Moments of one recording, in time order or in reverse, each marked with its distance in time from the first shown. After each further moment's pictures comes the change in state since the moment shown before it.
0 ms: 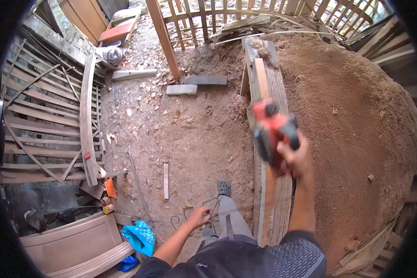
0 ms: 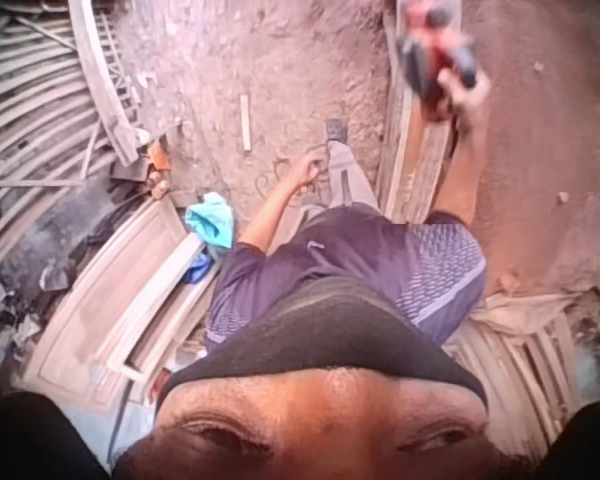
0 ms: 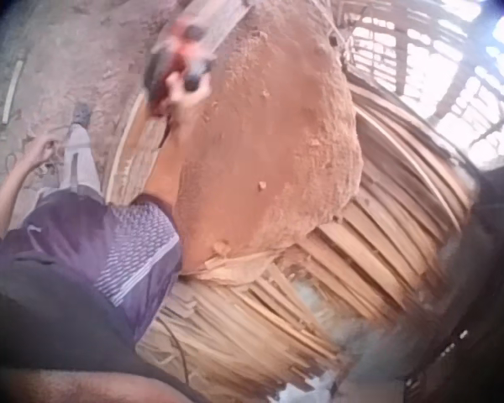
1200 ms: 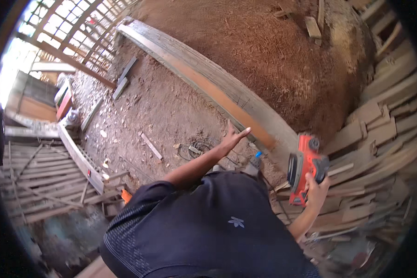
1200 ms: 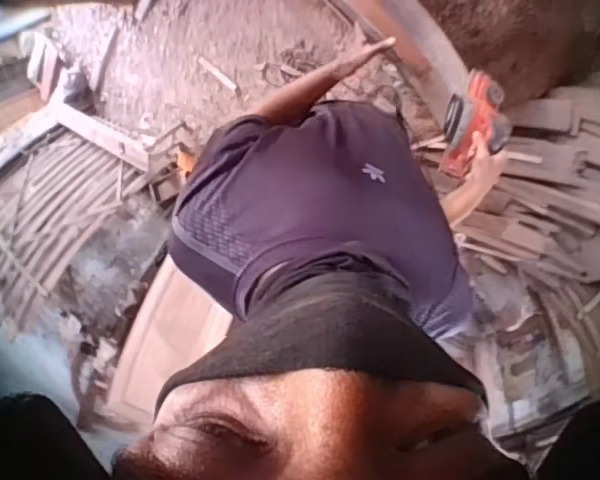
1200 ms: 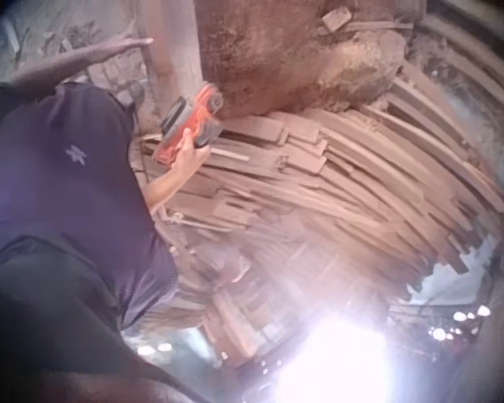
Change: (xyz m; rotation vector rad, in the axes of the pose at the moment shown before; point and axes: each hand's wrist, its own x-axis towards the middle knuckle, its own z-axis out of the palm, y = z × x) left_hand -0.405 0.025 0.430 -0.314 -0.491 0.195; right_hand -1.106 0.288 -0.030 0.433 1.192 0.538
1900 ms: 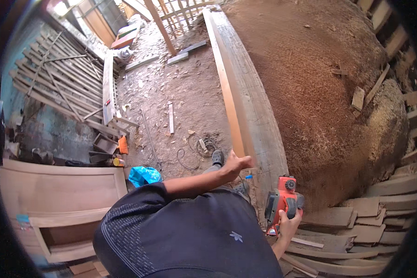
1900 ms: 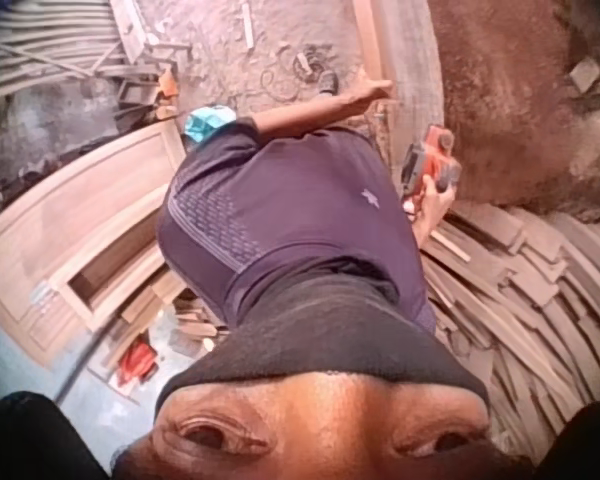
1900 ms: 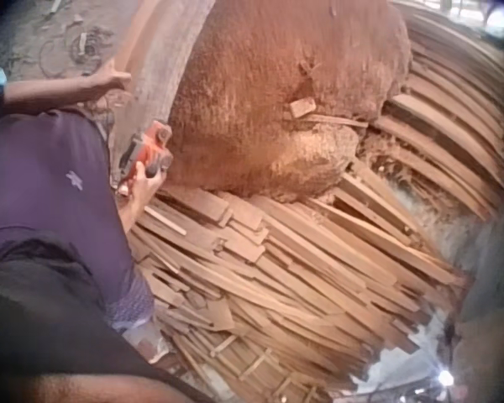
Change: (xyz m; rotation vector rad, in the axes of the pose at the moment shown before) left_hand -0.099 0.068 0.120 -0.559 0.460 0.067; right_hand 0.098 0.037 -0.057 -0.262 -0.506 -0.087
